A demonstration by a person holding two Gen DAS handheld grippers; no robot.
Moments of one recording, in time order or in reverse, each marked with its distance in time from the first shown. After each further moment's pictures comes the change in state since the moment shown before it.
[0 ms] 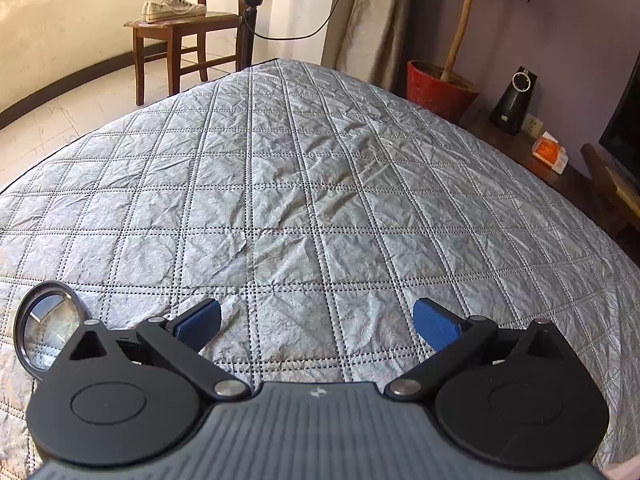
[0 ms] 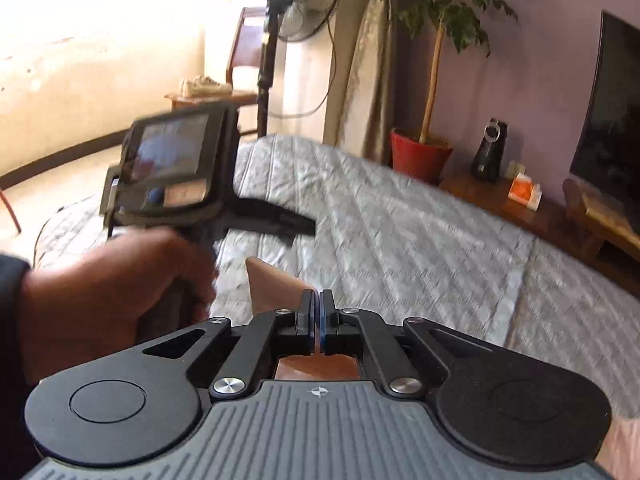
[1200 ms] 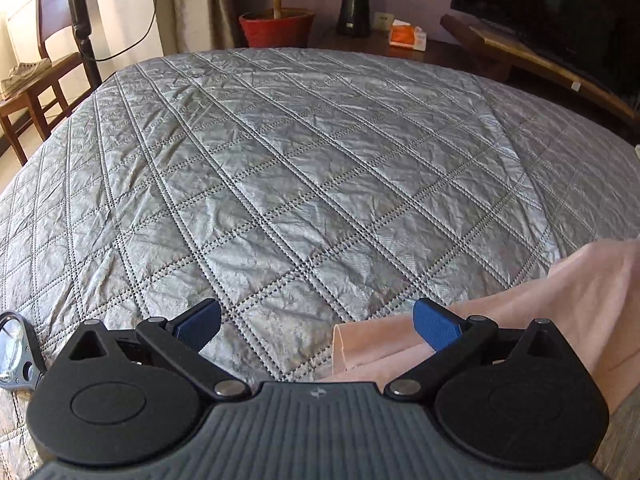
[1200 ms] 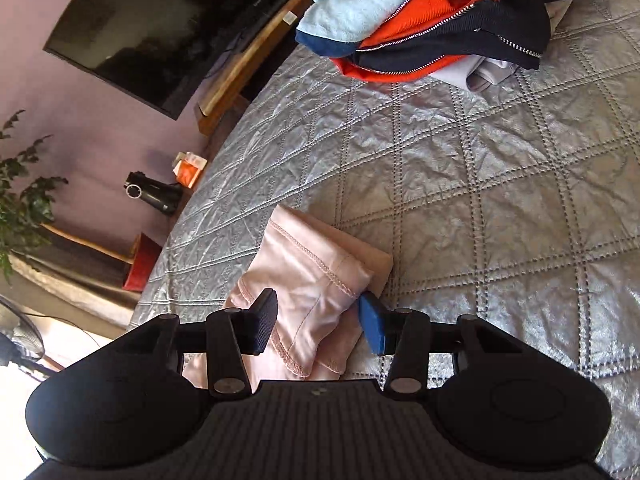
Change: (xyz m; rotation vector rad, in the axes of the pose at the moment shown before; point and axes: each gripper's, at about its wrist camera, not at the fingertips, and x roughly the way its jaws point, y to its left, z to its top) left arm -0.025 -0.068 -0.058 0.506 0.127 -0.205; right arm -0.090 -0.303 -0.217 1.443 -0.206 -0.301
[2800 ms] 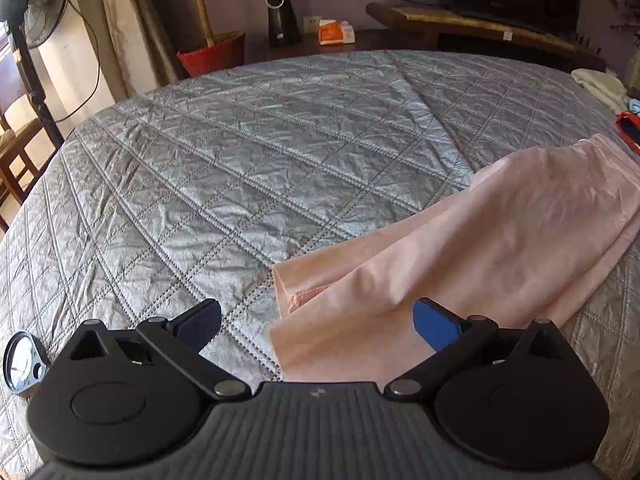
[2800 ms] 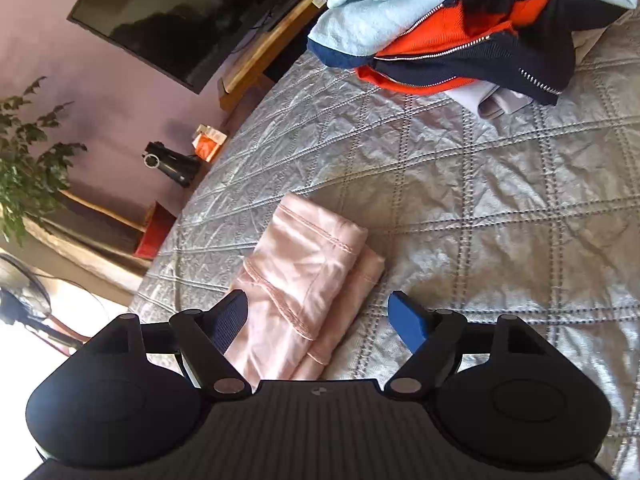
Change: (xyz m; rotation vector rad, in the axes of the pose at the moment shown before) left arm -0.034 -0.027 -0.031 0.231 -0.078 -0.049; right arm -0.008 -0.012 0.026 -0.083 0.079 0.070
